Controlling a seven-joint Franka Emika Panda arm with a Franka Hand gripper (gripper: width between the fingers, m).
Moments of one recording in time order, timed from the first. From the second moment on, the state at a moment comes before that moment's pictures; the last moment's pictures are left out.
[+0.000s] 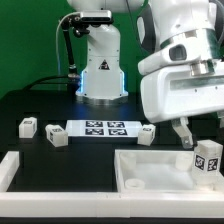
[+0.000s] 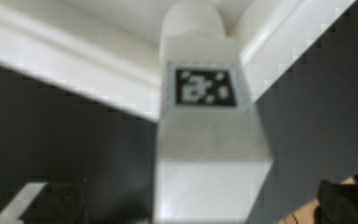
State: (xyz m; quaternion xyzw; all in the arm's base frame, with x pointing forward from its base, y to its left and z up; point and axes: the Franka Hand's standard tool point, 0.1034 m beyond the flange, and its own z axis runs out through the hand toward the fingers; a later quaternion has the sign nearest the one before) arm 0.664 0.105 0.099 -0.96 -0.20 -0.18 0.06
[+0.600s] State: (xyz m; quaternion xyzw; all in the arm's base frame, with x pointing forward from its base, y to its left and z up) arm 0.664 0.106 0.084 -0.98 -0.20 -0.01 0.08
